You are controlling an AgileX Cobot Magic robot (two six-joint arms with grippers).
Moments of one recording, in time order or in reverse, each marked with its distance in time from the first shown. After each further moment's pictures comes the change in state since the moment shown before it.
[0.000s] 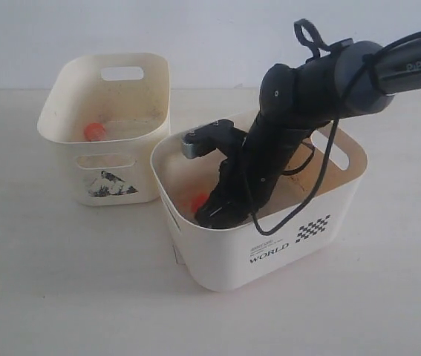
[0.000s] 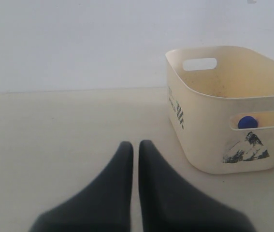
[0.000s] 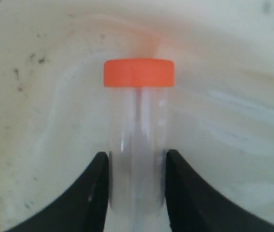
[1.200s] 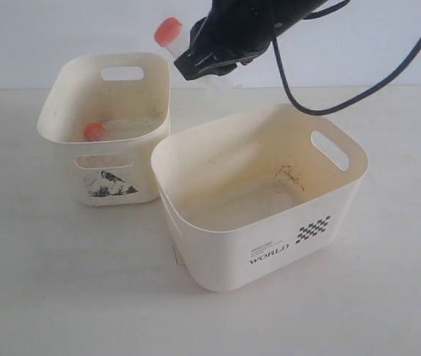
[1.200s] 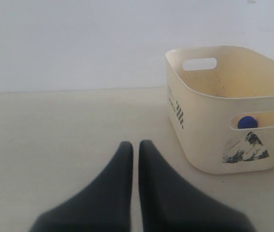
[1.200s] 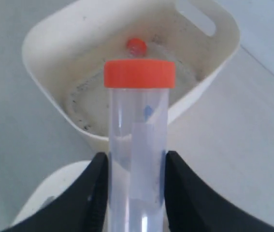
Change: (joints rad) left arm 0.000 0.000 0.000 0.000 0.000 0.000; right arm -0.006 -0.344 -0.180 0.070 -0.040 -0.147
